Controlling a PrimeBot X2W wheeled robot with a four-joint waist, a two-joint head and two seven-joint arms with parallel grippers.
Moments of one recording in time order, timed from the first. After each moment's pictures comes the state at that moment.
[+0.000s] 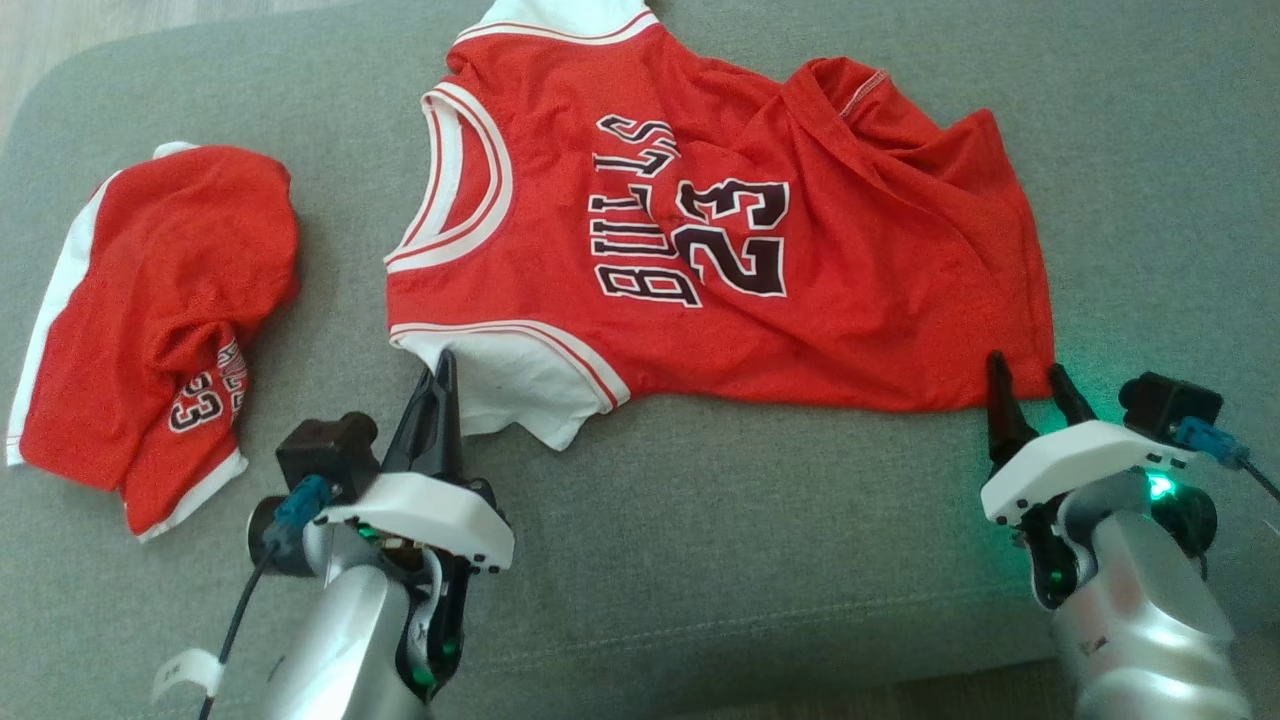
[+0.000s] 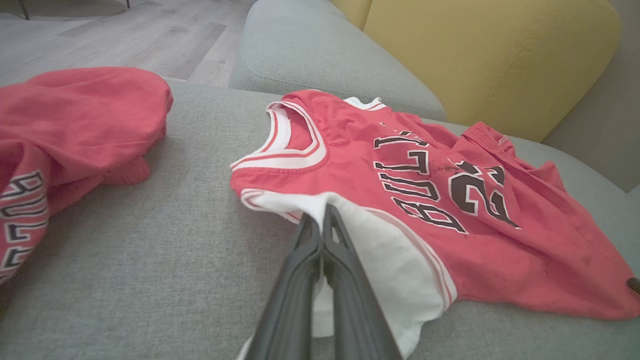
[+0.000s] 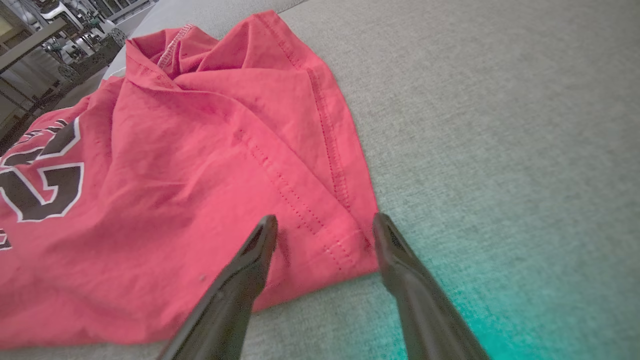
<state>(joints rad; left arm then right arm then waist) -0.23 0.05 -0.35 0.36 -0.38 0.12 -0.25 -0.49 -0.05 -0.19 0.95 0.26 0.13 -0.26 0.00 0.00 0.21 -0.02</state>
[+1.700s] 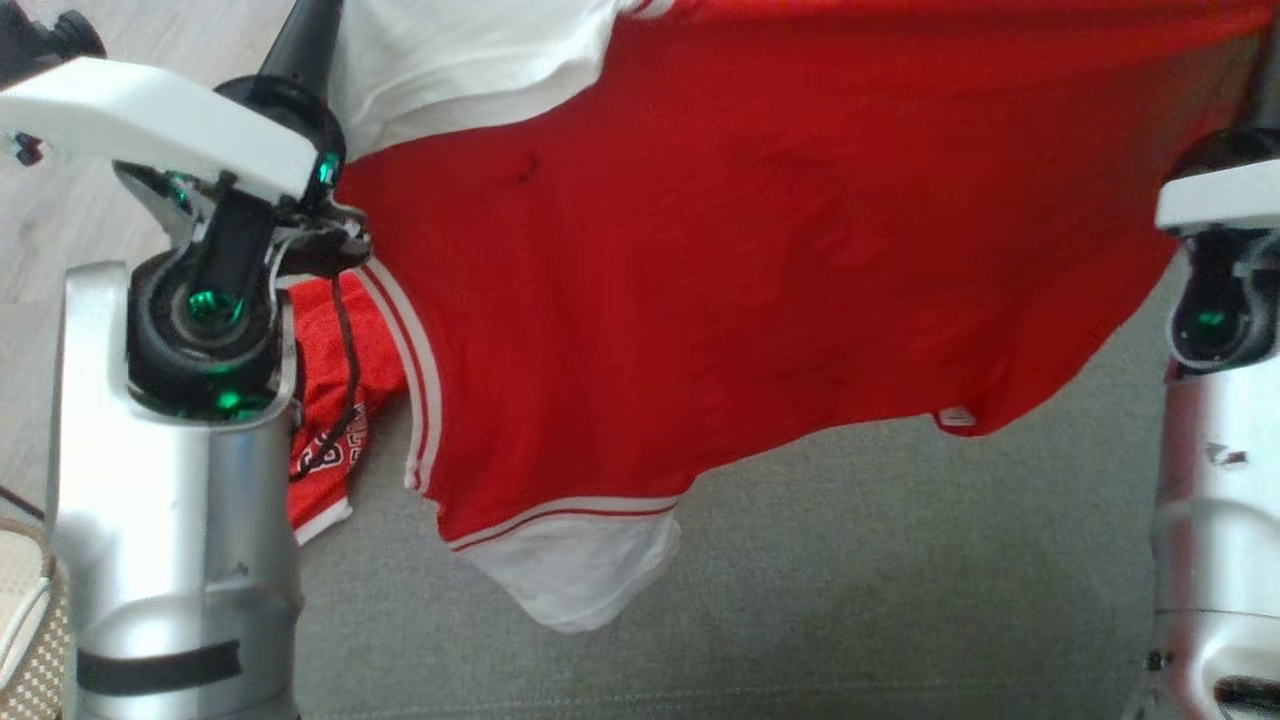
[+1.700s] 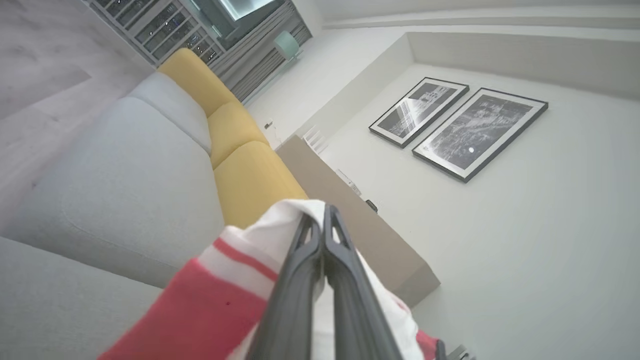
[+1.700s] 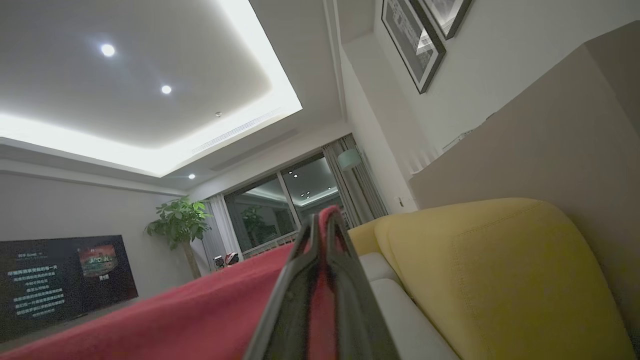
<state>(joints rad) -0.62 0.03 -0.08 -0.02 -1.06 0.27 0.33 -0.69 -0.05 -0.30 0.42 0.39 0.13 -0.24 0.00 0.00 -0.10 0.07</state>
